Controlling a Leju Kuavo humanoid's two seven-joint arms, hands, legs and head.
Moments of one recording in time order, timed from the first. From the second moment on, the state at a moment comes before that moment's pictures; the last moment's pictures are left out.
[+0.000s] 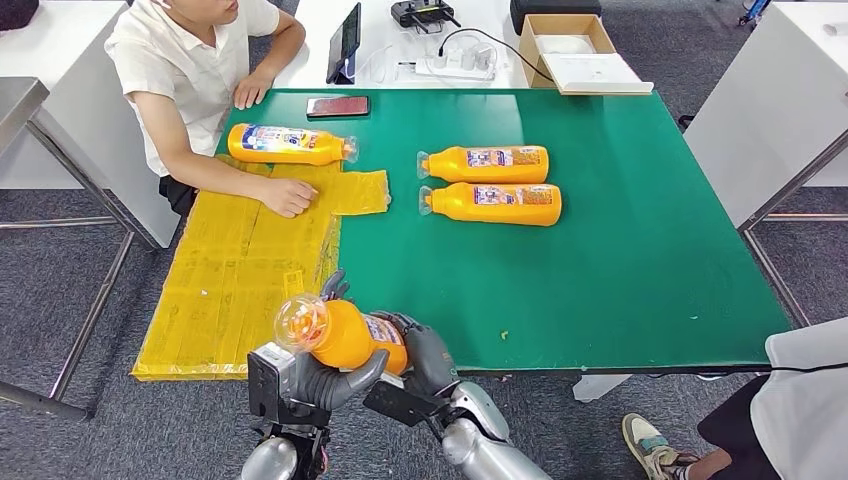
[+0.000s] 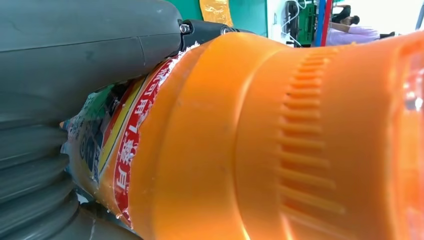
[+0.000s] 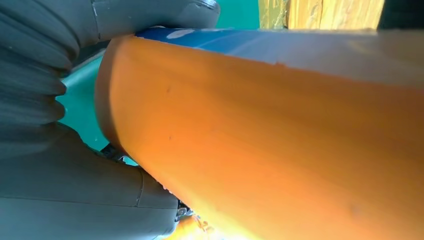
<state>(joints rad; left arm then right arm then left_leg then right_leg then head) -0.04 -0.14 -0.51 -1.36 0.13 0.24 -0.39 -0.31 0.20 0.56 -0.69 0.49 -0.31 -0.44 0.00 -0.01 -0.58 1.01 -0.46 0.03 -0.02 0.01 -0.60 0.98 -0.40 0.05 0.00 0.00</state>
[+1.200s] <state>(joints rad) -0.10 -0.12 -0.36 -1.36 0.06 0.35 -0.46 -0.21 0.15 0.62 -0.92 0.36 -0.20 -0.66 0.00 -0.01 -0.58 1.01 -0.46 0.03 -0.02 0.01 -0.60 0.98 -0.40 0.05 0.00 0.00</state>
